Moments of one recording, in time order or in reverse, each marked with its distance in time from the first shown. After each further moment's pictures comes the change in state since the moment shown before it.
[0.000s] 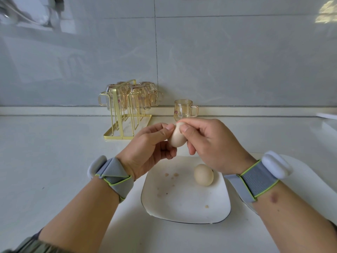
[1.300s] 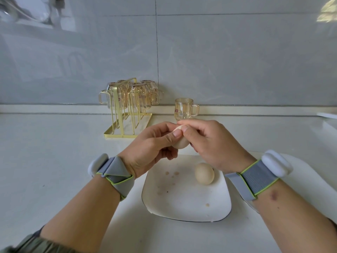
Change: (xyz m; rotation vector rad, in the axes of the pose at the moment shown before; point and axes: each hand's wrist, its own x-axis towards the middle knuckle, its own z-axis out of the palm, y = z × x) left_hand -0.001 -0.006 -0.002 0.168 -0.099 0.066; right_hand 0.002 0.008 0.004 -0.062 0.004 0.016
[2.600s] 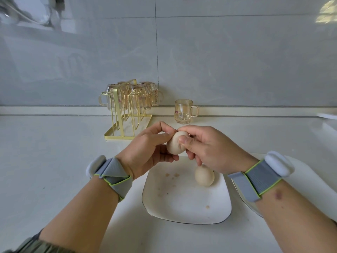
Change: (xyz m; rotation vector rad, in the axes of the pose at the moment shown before) left_hand 0.001 0.003 -0.006 -0.056 0.062 -0.094; right_hand 0.001 -0.001 -0.005 0.072 -0.241 0.145
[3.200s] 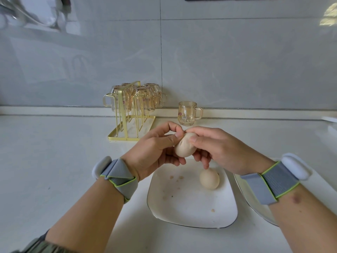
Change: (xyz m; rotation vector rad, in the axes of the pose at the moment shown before) left_hand -0.003 0.005 0.003 -0.008 -0.115 0.049; right_hand 0.001 0.000 -0.009 0.261 -0.106 0.049
